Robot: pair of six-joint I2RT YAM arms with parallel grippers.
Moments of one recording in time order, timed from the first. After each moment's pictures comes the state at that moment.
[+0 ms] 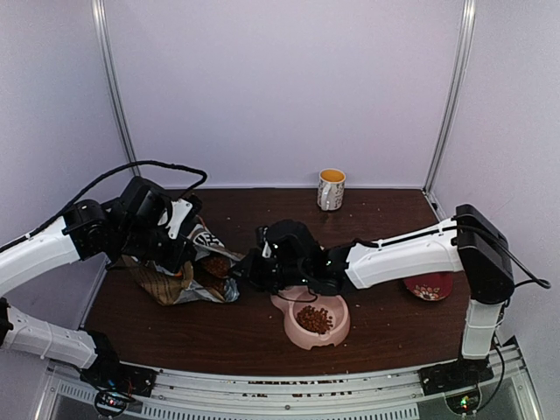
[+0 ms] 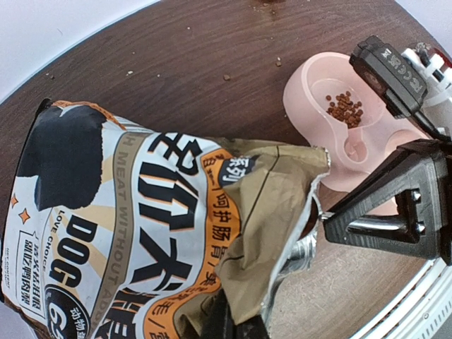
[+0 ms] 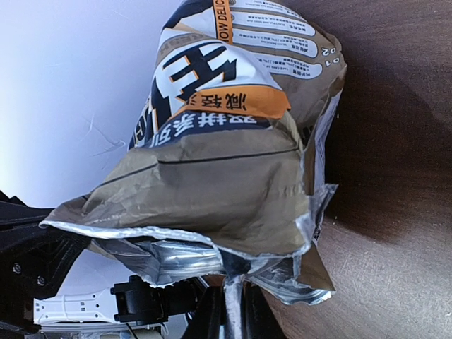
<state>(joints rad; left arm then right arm) -0.80 1.11 1.04 -0.78 -0.14 -0.21 1.12 1.92 1.29 0.19 -0.07 1.20</state>
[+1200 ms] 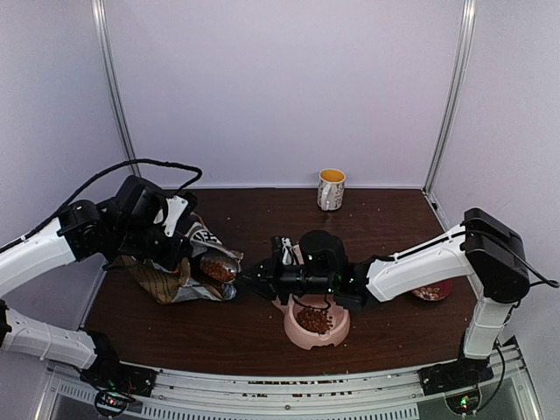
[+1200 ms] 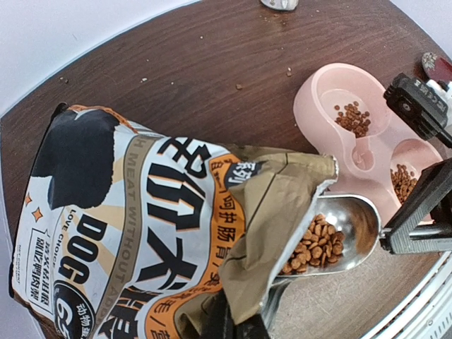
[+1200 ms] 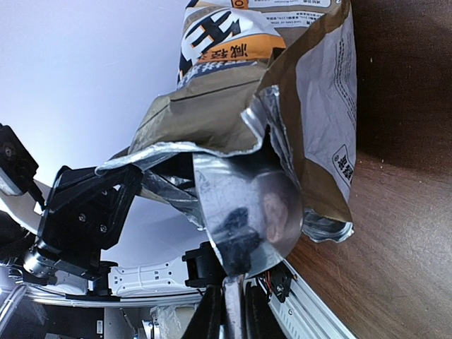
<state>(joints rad) -0.80 1.08 1.04 -0.78 -0.18 -0.21 1.09 1.83 1.01 0.60 -0.25 1.45</state>
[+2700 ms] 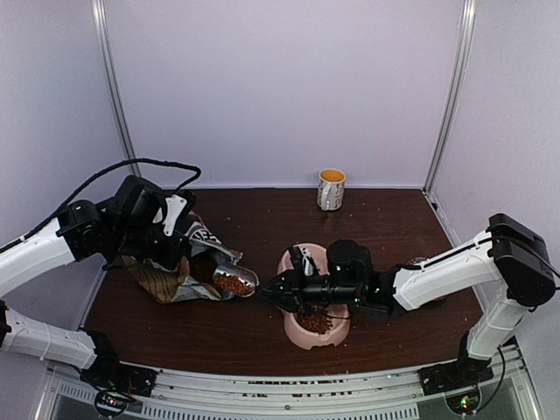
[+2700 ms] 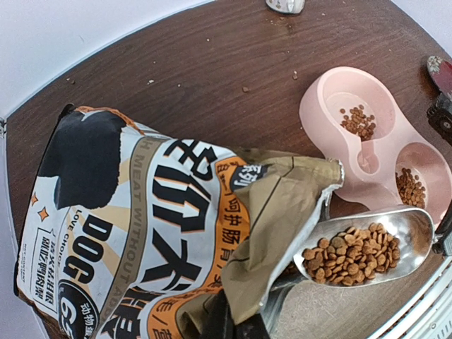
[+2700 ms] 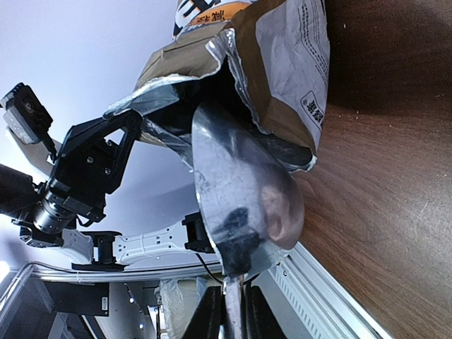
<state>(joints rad) -0.80 1.08 1.04 -0.78 -0.21 -0.21 1.10 1.67 0.79 0.66 -0.31 1.47</state>
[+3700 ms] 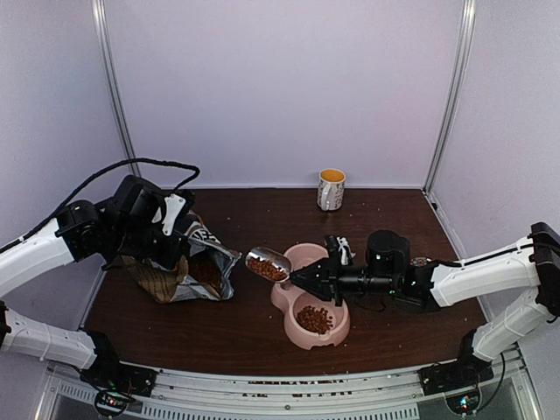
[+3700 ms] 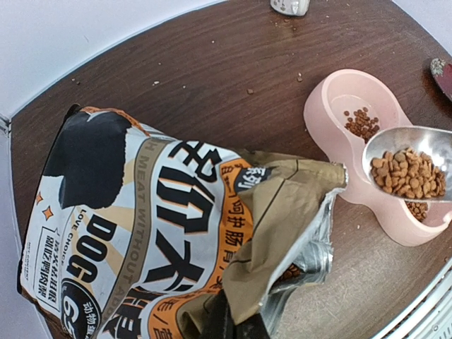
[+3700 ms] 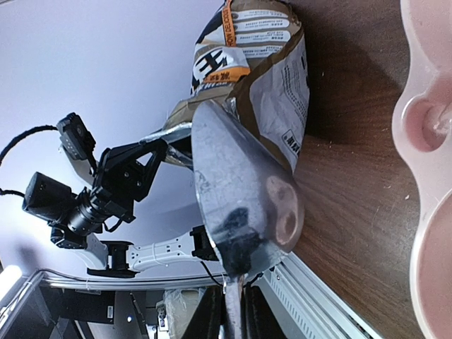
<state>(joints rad) -0.80 1.07 1.04 -0.78 -0.22 -0.21 0.99 1.42 0.62 0.59 -0.32 1.44</state>
